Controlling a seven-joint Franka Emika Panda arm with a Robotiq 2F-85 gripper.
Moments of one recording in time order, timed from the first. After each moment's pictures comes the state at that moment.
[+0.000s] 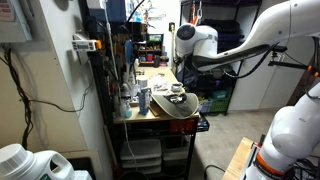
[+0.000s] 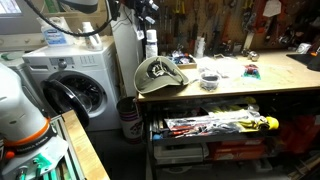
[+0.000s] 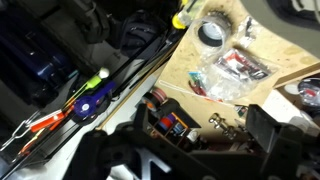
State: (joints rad) arm 0.03 -0.32 0.10 -2.16 -1.05 2.15 0.72
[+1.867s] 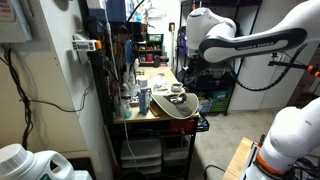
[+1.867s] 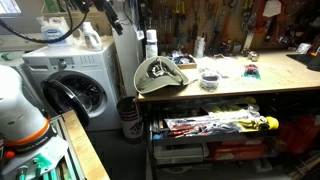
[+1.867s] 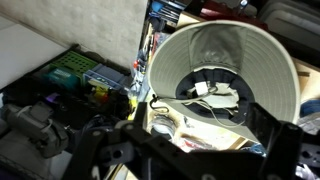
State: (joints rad) arm -0.03 -0.54 0.24 -2.26 -0.40 1.85 0.61
